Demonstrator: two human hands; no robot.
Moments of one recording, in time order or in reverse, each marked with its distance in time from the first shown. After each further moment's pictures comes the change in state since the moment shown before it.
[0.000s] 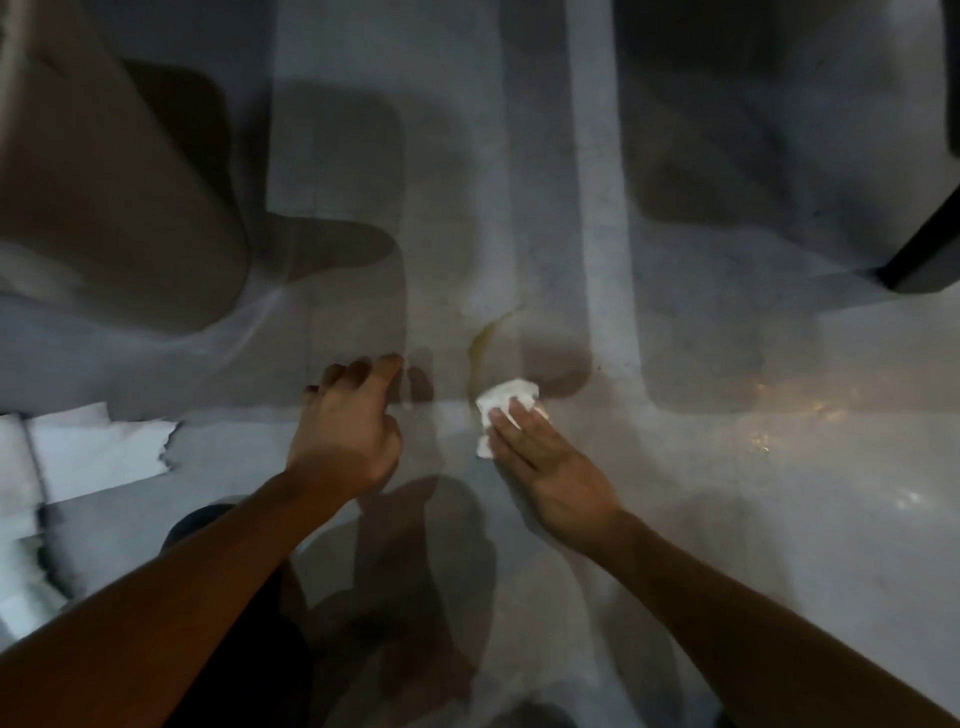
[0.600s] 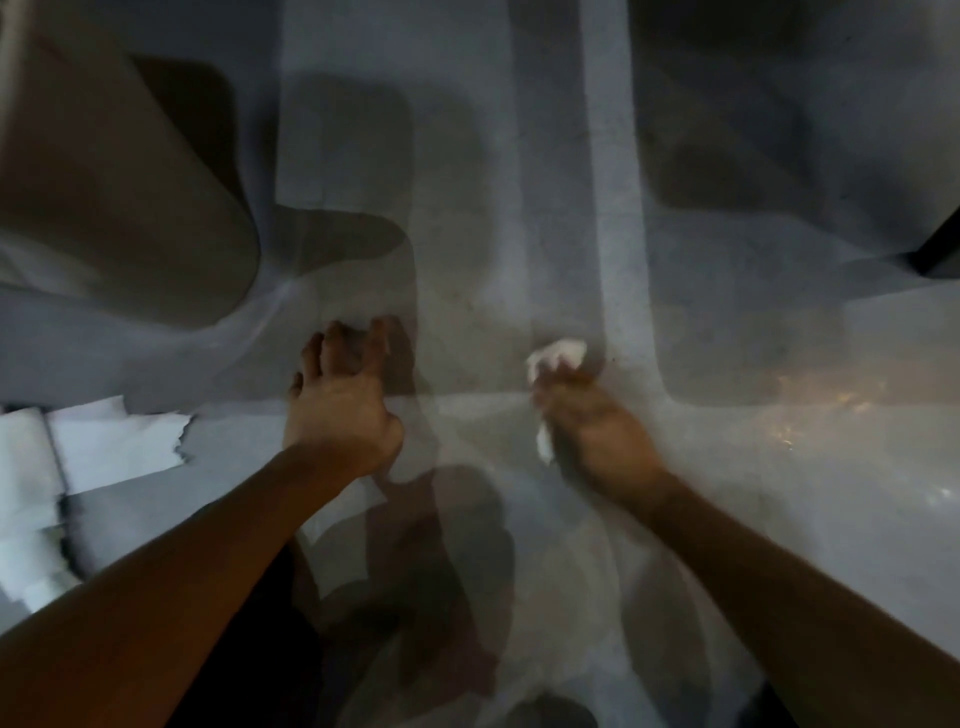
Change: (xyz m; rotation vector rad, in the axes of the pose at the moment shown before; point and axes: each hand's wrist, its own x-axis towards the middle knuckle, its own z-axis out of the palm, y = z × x) left_hand 0.014 -0.013 0.003 0.235 -0.076 -0.175; right_hand 0.009 0.043 -0.004 0.170 0.065 0.194
